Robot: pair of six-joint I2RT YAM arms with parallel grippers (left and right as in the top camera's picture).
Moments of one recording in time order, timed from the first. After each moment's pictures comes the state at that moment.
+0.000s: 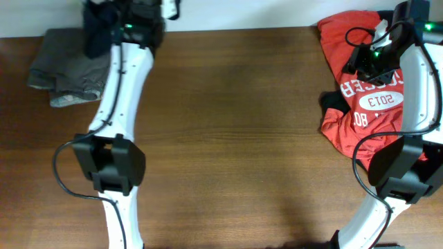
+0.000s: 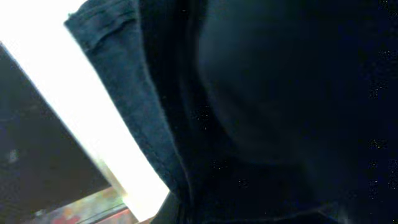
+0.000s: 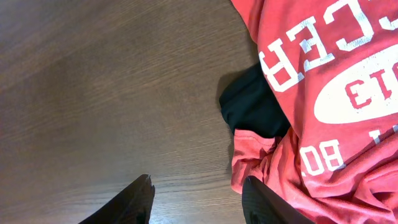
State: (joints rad) left arm -0.17 2.25 2.34 -0.58 -0.62 1.38; right arm -0.27 2.08 2.13 -1.34 -0.27 0.14
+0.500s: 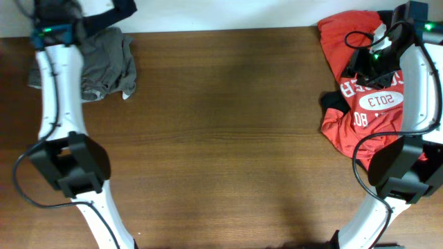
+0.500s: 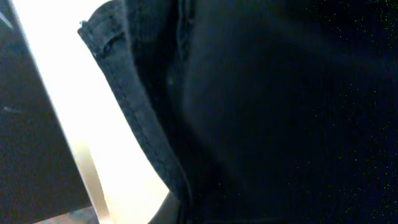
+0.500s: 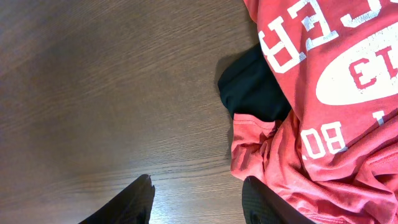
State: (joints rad) left arm 0.18 2.25 2.34 -0.48 -0.06 1.47; right arm -0.27 2.08 2.13 -1.39 -0.27 0.14
